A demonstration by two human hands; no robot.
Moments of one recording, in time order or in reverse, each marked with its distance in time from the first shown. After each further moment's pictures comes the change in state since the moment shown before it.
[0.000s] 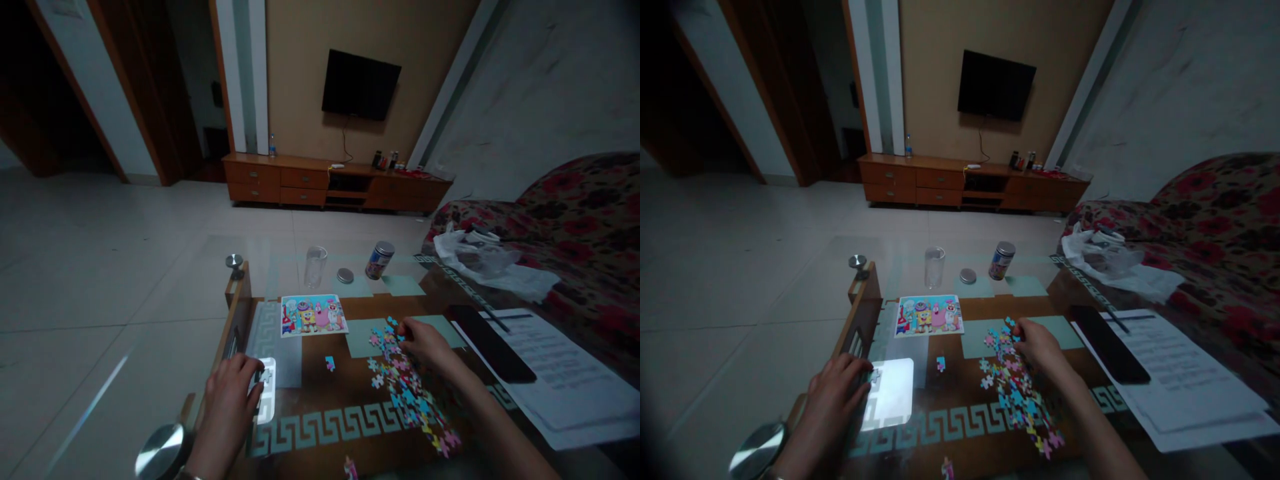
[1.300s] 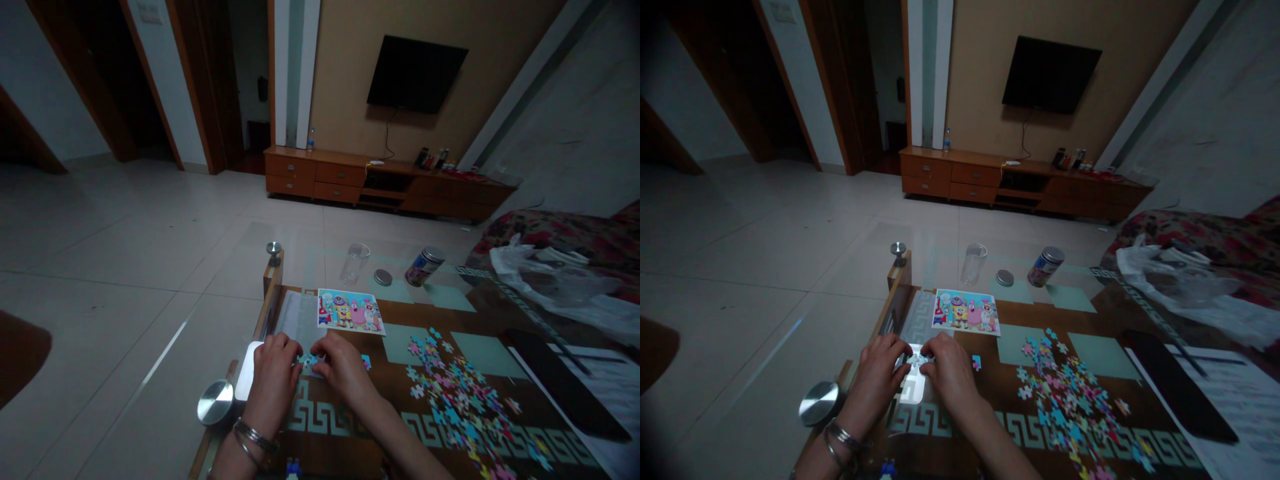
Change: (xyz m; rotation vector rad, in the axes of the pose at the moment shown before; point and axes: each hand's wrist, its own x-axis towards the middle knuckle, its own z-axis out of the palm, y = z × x) left_hand -0.003 0.007 -0.010 -0.118 0.059 -0.036; right_hand -0.051 -0.236 0.069 0.335 -0.166 -0.424
